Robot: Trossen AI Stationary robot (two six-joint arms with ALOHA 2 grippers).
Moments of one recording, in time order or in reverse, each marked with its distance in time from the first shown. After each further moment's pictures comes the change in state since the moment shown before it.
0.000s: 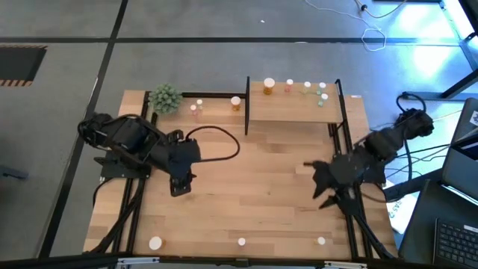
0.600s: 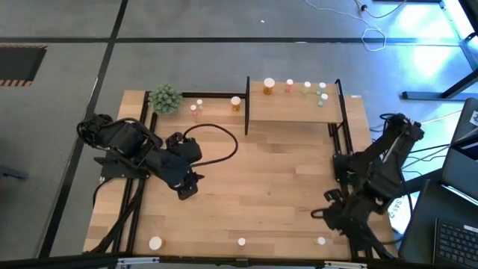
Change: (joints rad) left arm -0.051 0.001 0.000 0.111 -0.125 -0.134; right arm 0.347 0.196 0.000 -0.117 0.010 0.202
